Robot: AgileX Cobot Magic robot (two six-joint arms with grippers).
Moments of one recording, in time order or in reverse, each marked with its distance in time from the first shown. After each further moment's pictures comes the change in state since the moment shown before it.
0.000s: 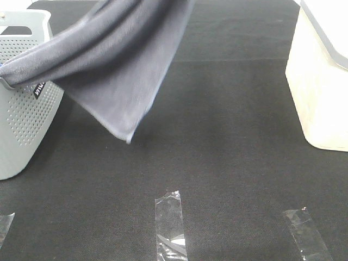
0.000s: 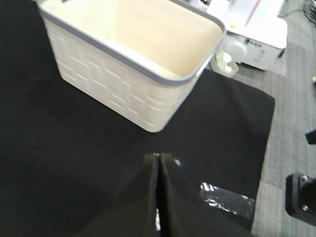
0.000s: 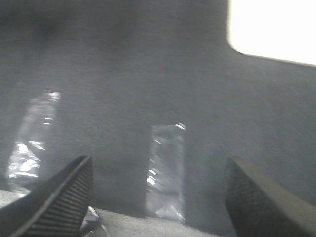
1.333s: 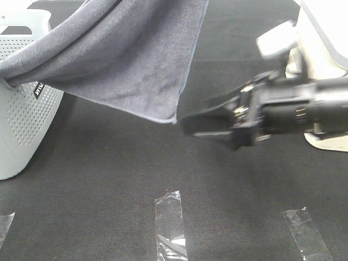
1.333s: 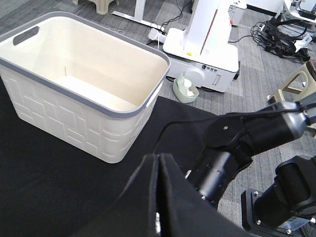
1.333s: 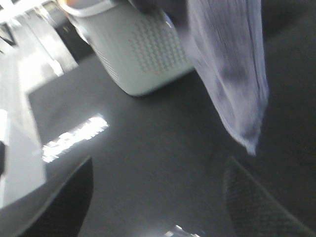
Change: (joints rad) left arm -0.003 -0.066 0.000 -0.164 0.040 0.057; right arm 0.316 1.216 -0.071 1.492 -0.274 -1.824
